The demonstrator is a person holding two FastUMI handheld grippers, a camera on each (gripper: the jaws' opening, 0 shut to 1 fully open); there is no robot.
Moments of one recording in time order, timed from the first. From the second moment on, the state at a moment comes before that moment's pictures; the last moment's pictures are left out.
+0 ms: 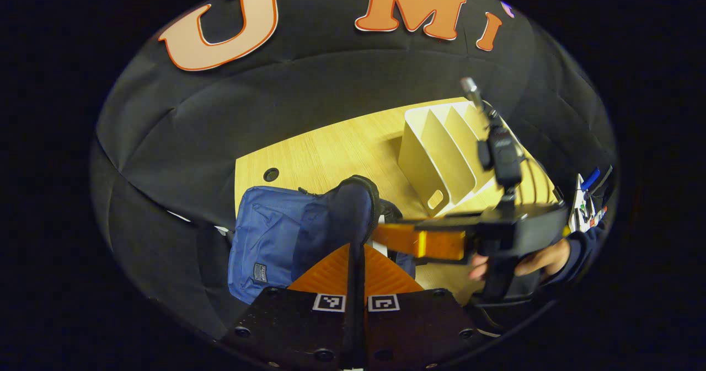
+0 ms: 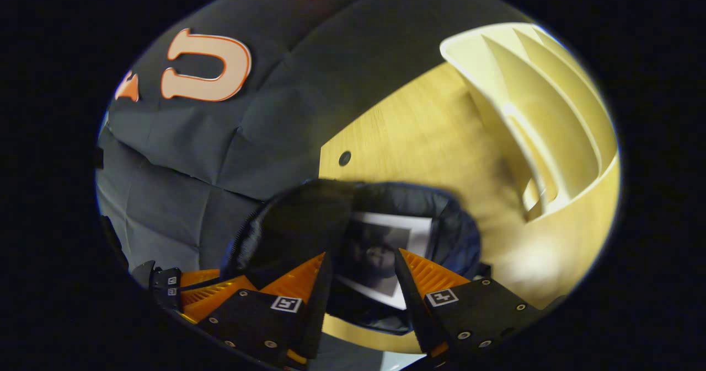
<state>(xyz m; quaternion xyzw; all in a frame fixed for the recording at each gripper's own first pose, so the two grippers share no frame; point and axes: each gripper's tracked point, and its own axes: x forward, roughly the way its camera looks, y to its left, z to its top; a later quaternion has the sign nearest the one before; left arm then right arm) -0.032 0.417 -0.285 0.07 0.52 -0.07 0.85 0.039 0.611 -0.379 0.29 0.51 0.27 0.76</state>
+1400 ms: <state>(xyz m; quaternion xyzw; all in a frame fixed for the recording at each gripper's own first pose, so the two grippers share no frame) -0.057 0.325 -0.327 0.15 0.50 0.05 0.85 0.156 0.282 -0.286 0.13 0.29 0.18 0.93</state>
